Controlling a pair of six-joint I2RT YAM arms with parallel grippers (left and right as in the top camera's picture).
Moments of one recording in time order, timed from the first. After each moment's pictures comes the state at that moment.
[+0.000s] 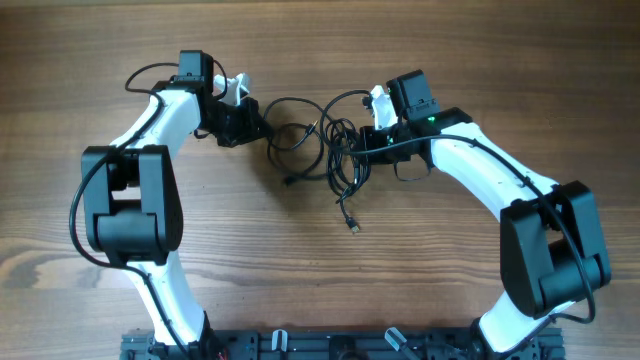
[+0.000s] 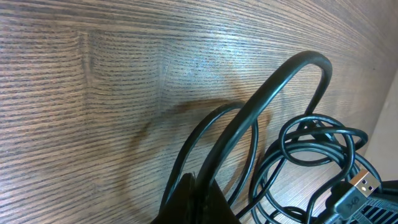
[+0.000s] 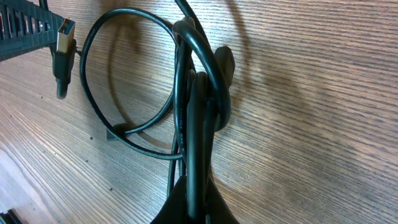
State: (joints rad) left arm -0.02 2.08 1.41 -0.68 0.66 -0.21; right arm 0.36 1.83 1.18 -0.49 -0.45 0.26
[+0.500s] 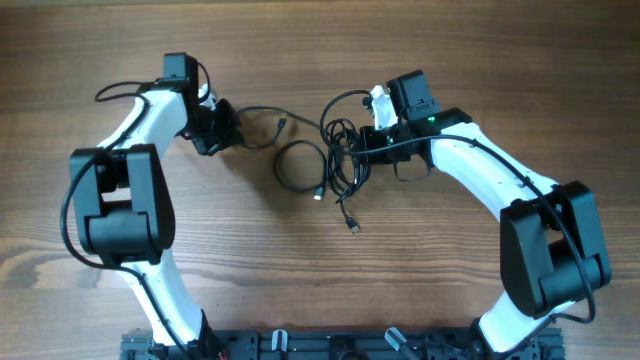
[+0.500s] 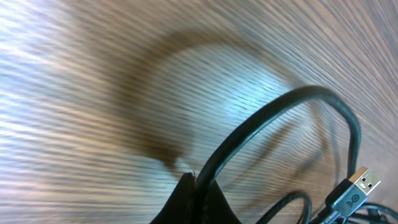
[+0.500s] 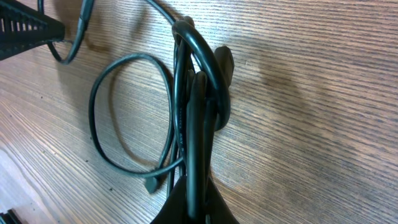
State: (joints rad) left arm 0.04 2.08 1.41 -0.73 0.39 -0.52; right arm 0.36 1.83 1.18 -0.49 -0.45 0.26
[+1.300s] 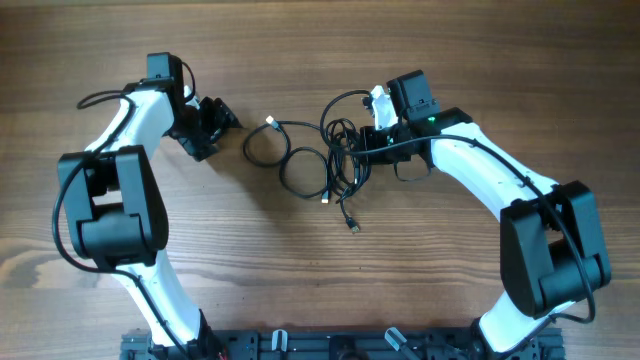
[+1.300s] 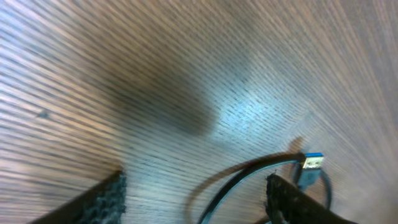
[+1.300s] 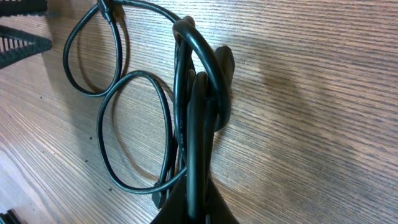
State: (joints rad) left arm 0.09 2.08 1.41 -0.74 0.37 -0.61; right arm 0.36 1.83 1.18 -0.49 -0.45 0.26
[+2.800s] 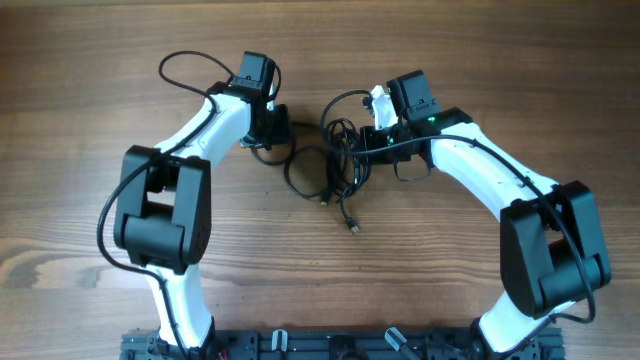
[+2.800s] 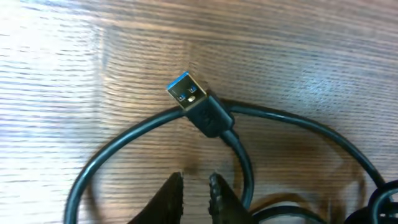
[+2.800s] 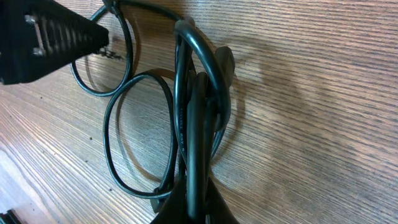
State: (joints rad) left arm -0.26 2.06 1.41 -0.65 0.12 -0.41; right arm 0.36 1.83 1.18 -0.49 -0.45 0.26
